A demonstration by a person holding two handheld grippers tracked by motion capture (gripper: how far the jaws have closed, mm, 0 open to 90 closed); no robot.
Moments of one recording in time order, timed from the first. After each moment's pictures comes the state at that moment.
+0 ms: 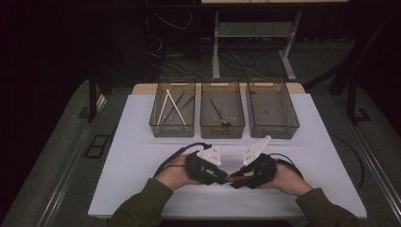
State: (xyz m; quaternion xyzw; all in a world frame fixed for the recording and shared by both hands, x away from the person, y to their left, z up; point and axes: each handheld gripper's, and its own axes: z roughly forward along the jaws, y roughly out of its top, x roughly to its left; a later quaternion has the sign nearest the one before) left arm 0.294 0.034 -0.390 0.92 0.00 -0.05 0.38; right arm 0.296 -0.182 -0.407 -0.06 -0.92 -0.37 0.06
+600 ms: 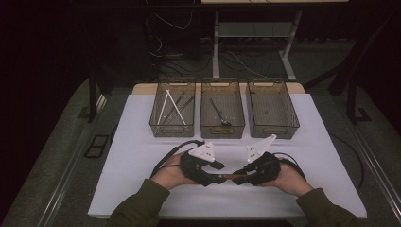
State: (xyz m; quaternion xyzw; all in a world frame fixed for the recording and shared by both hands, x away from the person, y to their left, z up) left arm 0.297 0.055 -0.387 0.90 0.05 -0.01 0.43; right arm 0.296 -0.193 -0.402 -0.10 -0.92 -0.38 0.05
